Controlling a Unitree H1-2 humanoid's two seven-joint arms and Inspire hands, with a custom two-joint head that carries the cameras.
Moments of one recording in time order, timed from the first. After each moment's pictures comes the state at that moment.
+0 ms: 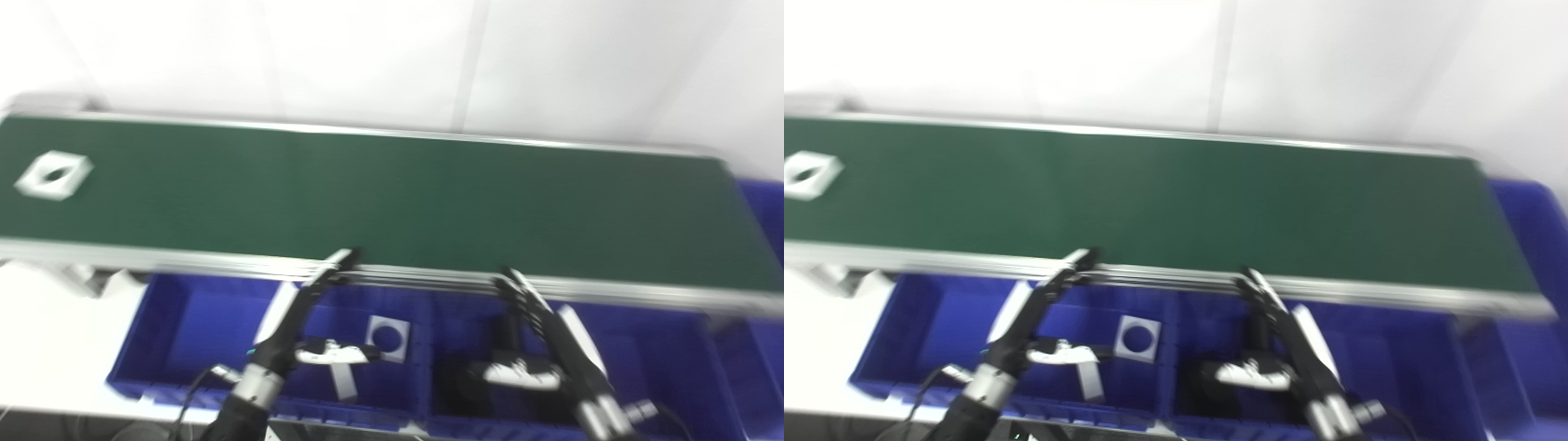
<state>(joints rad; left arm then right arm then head) 0.15 0.08 -0.29 0.12 0.31 -0.43 0.03 0.22 -0.25 0.12 -0.17 -0.17 -0.05 0.18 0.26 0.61</state>
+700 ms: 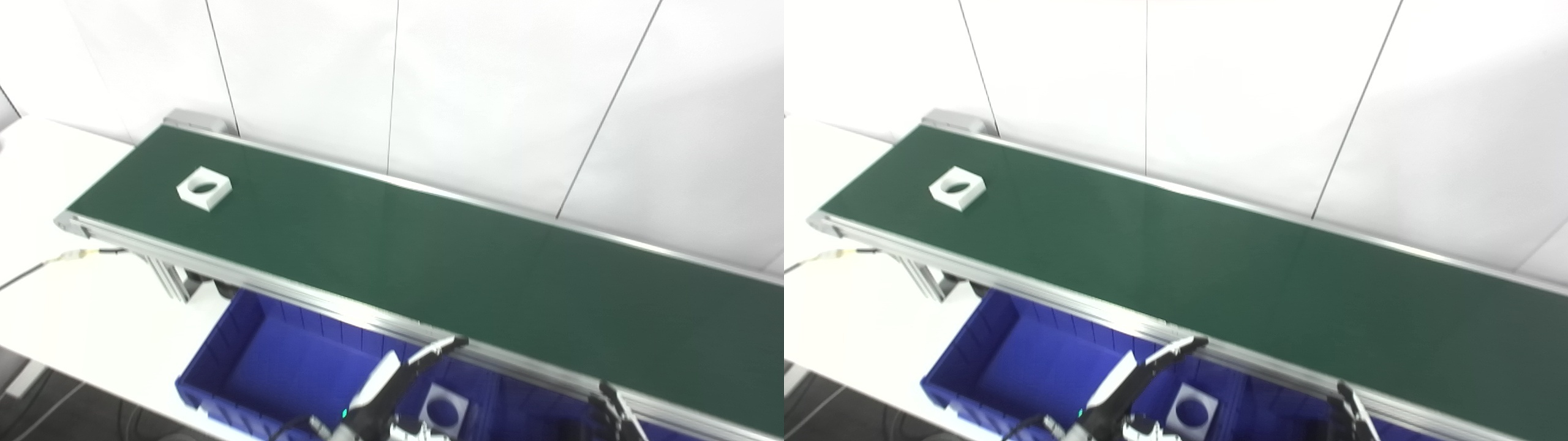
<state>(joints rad) 0.11 0.09 -0.43 0.23 0.34 -0.43 0.20 0.22 -0.28 0.10 -0.08 -0.13 -0.13 0.19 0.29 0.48</state>
